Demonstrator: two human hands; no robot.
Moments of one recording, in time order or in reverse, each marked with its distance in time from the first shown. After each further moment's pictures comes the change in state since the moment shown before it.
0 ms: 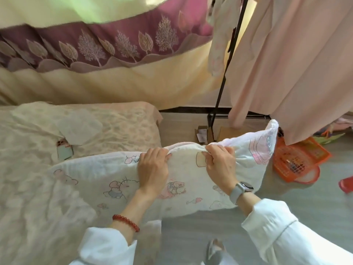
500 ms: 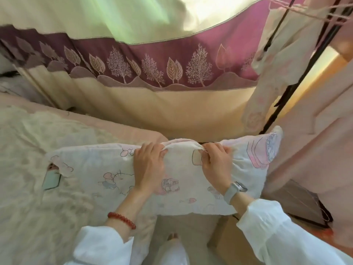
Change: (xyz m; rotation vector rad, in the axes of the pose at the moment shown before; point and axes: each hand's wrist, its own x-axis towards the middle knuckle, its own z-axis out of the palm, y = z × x) left_hand 0.301 -0.048 0.112 0.068 0.174 -0.267; right_hand 0.345 0.079 0.125 0.213 -0.061 -0.204
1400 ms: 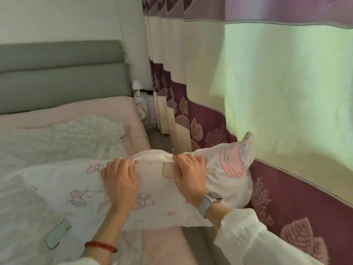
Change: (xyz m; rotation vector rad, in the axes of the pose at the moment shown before) left_hand 0.392 -0.323 0.058 0.583 0.665 -0.767; right_hand 0.513 -0.181 0.384 0.521 -0.356 -0.801
